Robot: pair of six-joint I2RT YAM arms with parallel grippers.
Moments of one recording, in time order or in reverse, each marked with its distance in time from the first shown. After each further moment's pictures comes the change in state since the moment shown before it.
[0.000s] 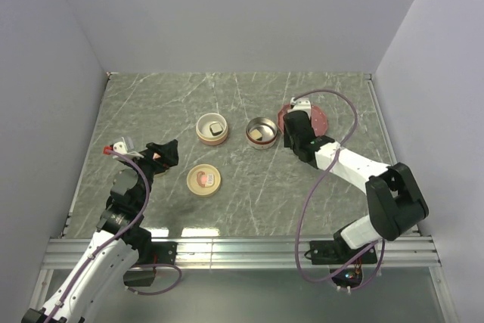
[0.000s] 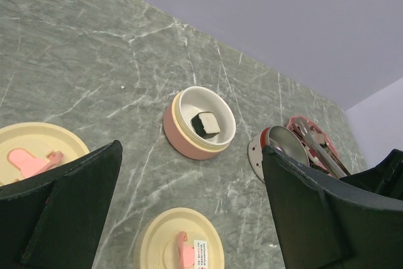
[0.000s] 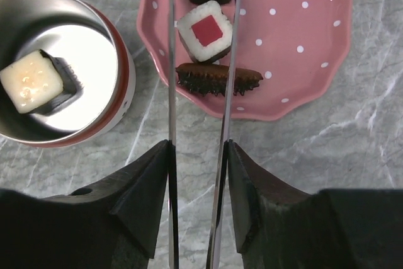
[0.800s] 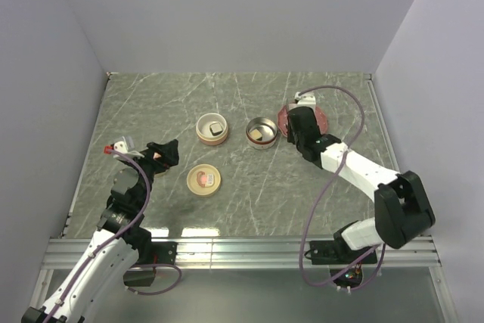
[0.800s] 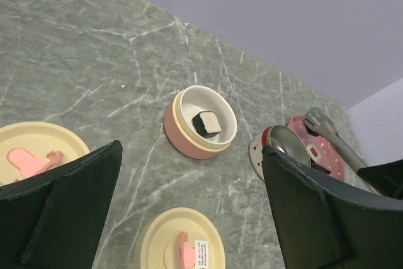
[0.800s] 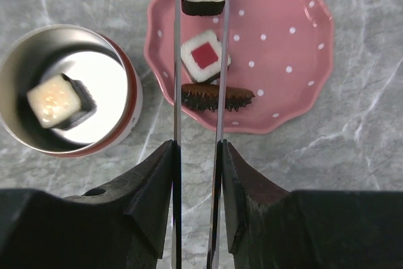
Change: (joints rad) left arm 0.000 0.010 0.000 0.008 0.000 0.000; right arm -0.018 -0.035 0.027 -0.005 -0.009 -0.016
